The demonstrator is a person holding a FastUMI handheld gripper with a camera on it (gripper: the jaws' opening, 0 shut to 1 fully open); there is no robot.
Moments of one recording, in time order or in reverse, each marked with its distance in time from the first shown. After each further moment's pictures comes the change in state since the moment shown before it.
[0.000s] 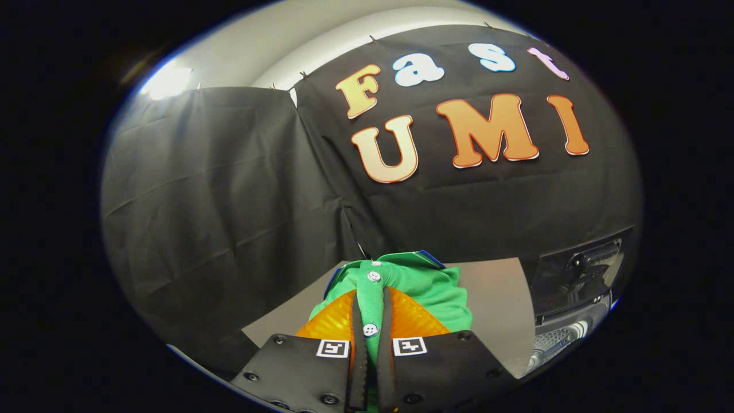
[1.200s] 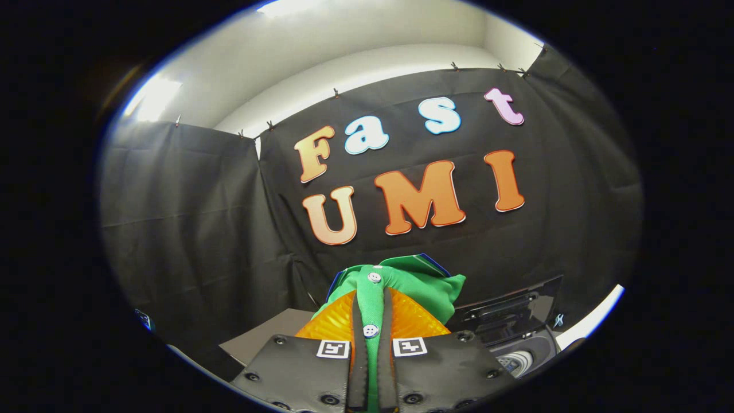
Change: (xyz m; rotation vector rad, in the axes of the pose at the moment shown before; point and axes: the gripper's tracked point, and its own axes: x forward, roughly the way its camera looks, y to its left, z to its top) arm -0.145 -0.129 0.121 -0.031 -0.269 -0.247
